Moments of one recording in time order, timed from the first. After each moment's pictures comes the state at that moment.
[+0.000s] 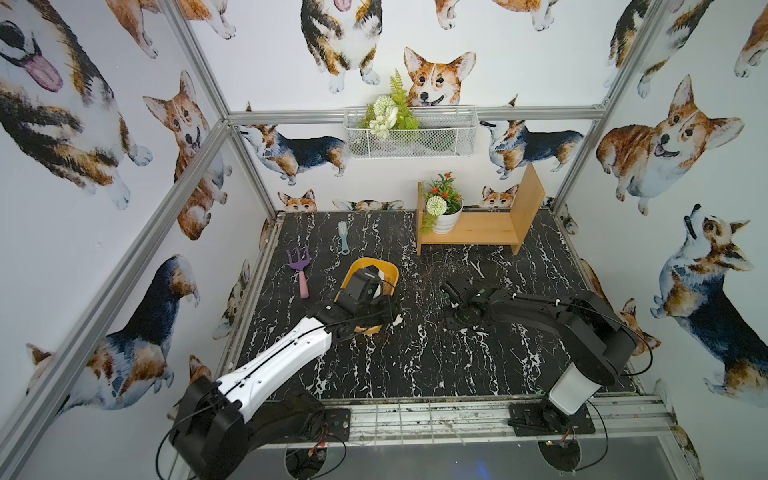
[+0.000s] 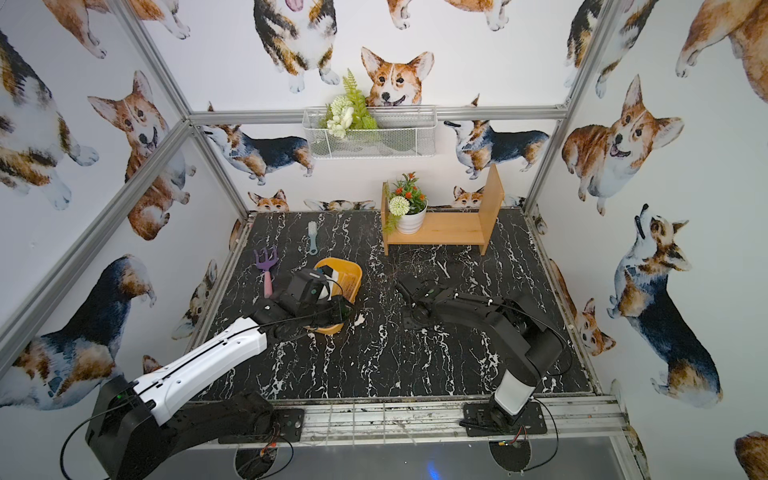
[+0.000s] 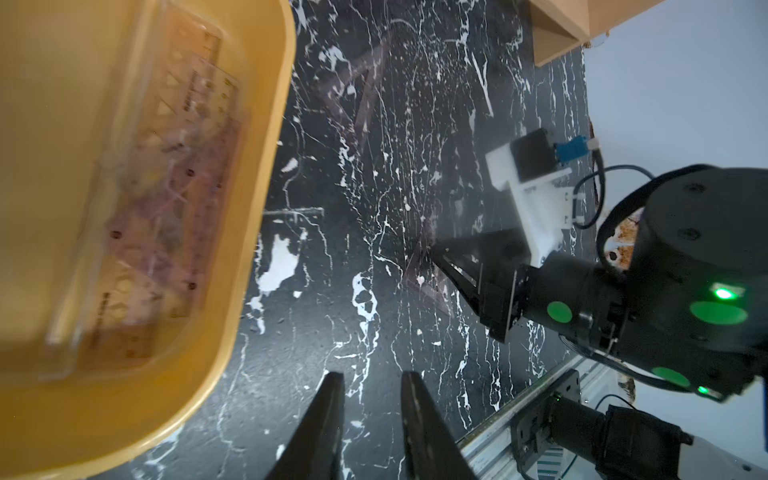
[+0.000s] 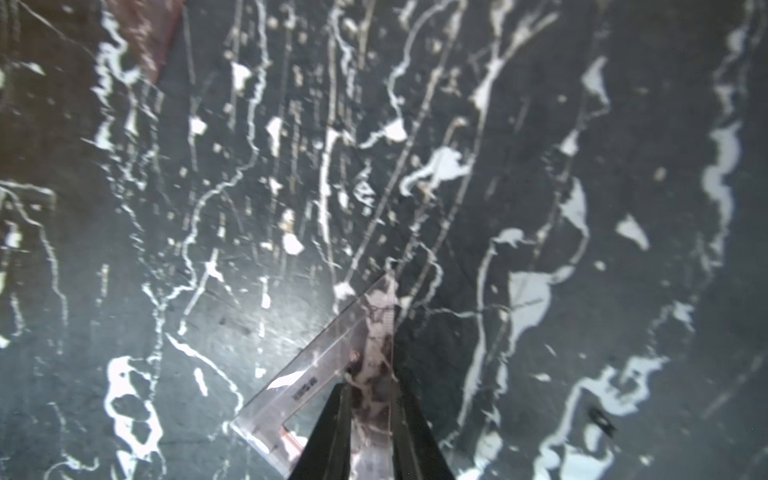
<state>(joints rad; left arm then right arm) -0.64 1.20 0.80 -0.43 0.19 -0.78 0.68 1.67 0.90 -0.51 0.09 0.57</state>
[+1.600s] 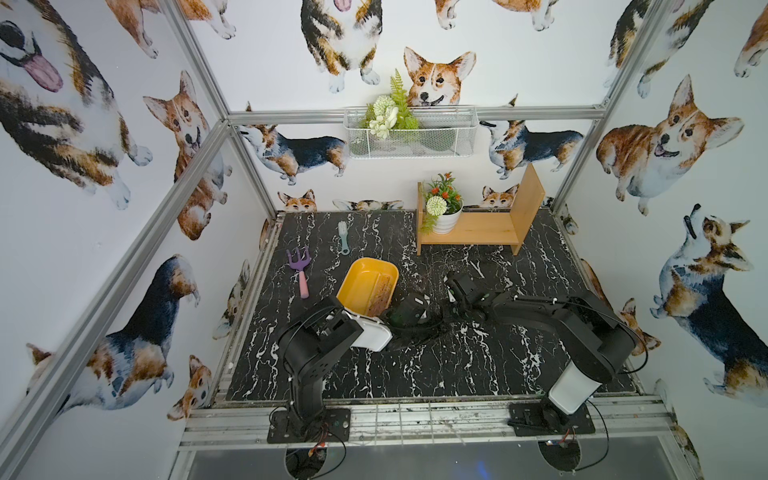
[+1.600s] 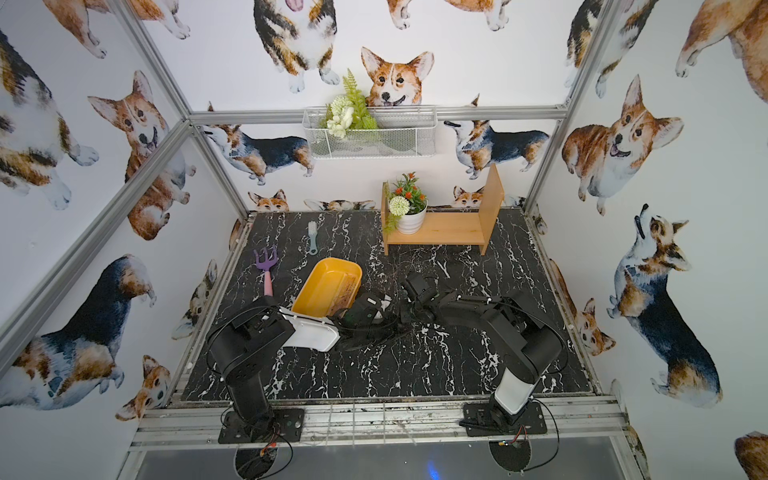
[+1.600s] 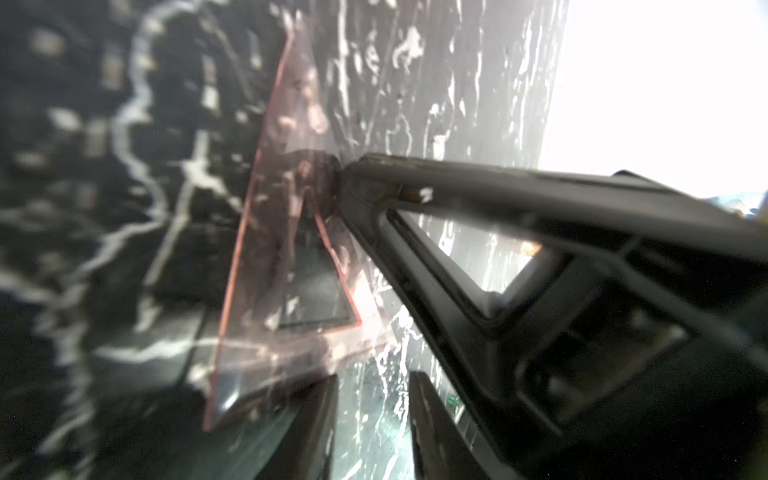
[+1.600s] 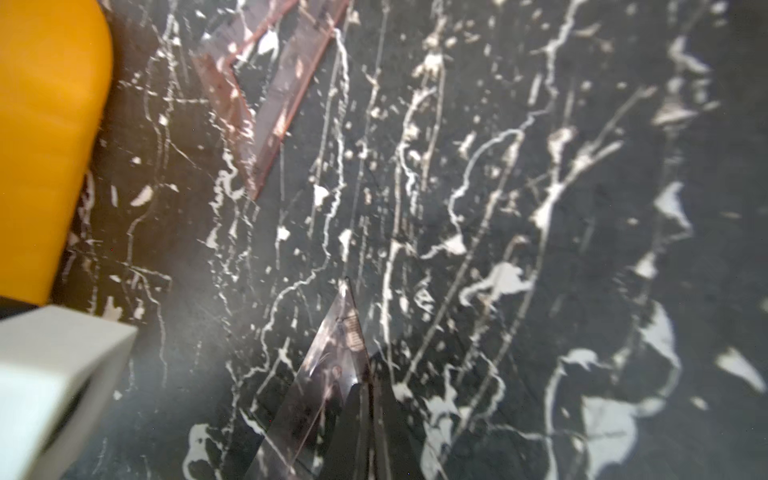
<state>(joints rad) -0.84 1.83 0.72 0.41 0.35 -1.20 0.64 1.71 0.81 -0.17 -0.01 0.56</state>
